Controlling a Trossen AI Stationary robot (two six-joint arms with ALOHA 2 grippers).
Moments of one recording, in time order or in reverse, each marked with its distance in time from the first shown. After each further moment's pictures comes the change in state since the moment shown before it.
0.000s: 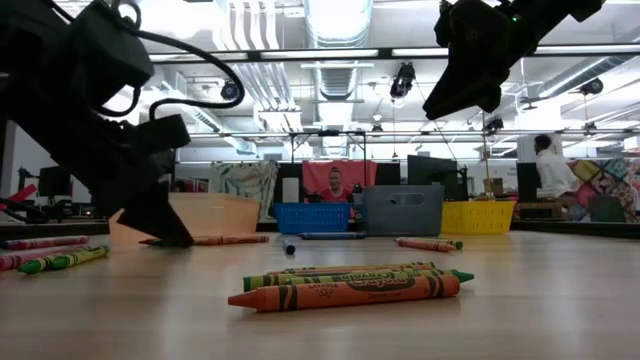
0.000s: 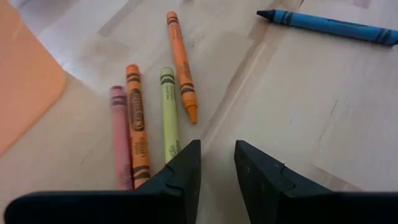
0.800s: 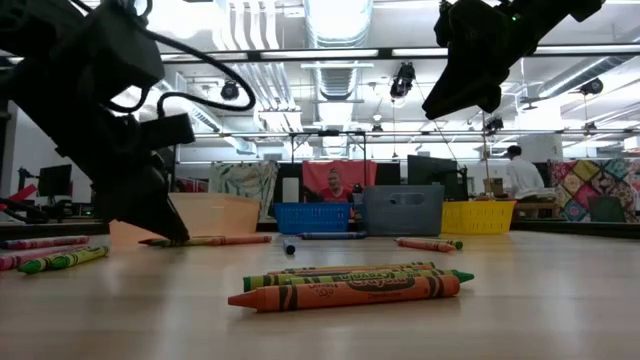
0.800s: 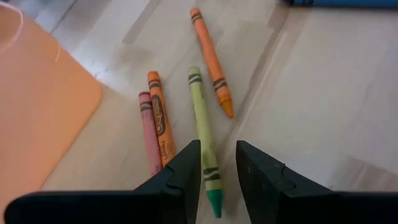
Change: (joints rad) left arm -0.001 0.004 0.075 -0.207 -0.048 0.054; right arm 0.000 0.000 0.000 0.004 0.000 0.008
